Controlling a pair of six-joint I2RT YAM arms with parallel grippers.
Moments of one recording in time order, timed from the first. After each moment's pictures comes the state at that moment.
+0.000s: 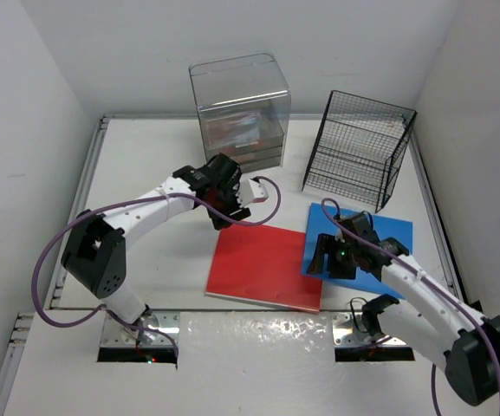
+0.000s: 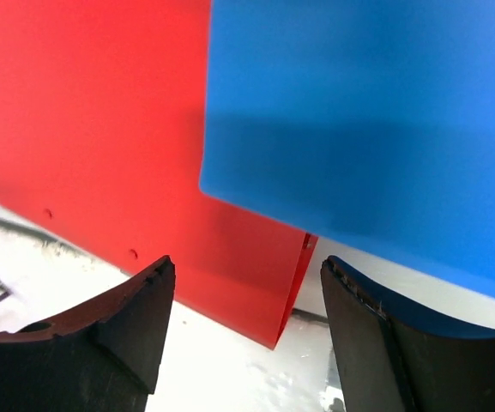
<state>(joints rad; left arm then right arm) -0.63 1.61 1.25 -0.78 0.13 0.60 0.41 0.92 0.46 -0.65 -0.21 0.58</state>
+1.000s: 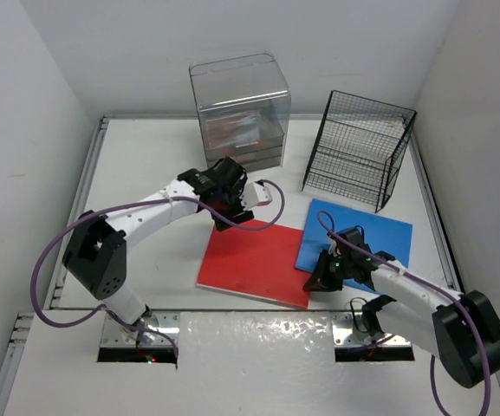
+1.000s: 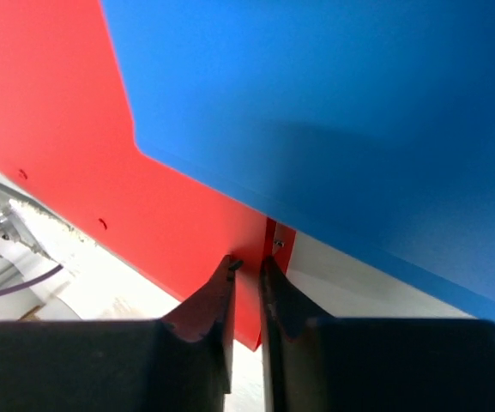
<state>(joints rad) -0.67 1.61 1.25 -0.77 0.06 0.58 0.41 1.03 0.22 -0.30 -0.42 0.74</state>
